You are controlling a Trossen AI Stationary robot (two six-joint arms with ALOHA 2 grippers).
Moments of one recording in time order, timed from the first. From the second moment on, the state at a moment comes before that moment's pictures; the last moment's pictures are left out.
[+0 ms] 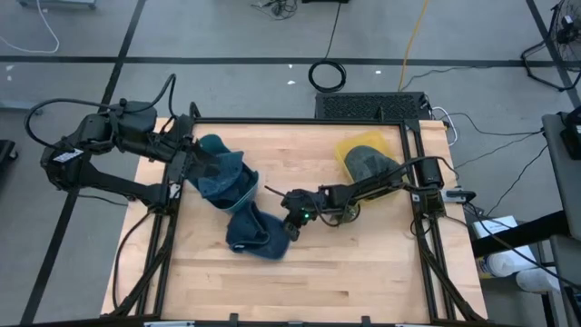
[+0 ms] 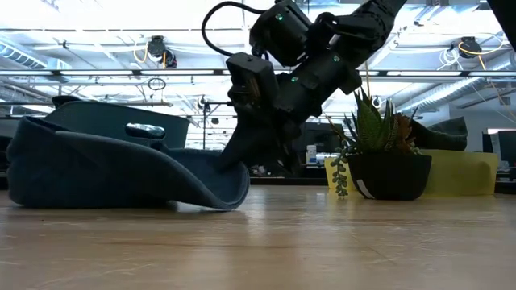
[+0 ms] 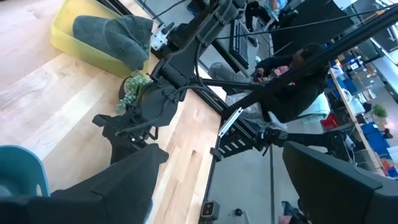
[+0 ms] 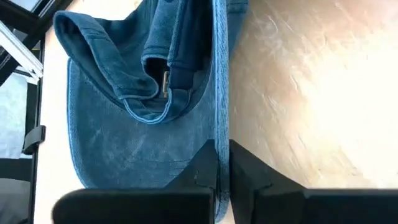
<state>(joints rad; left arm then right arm) 0.07 0.99 1.55 -0.94 0.22 -0.77 0.07 1.99 1.14 0.13 -0.19 0.67</state>
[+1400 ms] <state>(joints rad) 0.07 0.99 1.55 -0.97 0.08 -0.64 0.07 1.28 1.14 -0.37 -0.03 0.39</state>
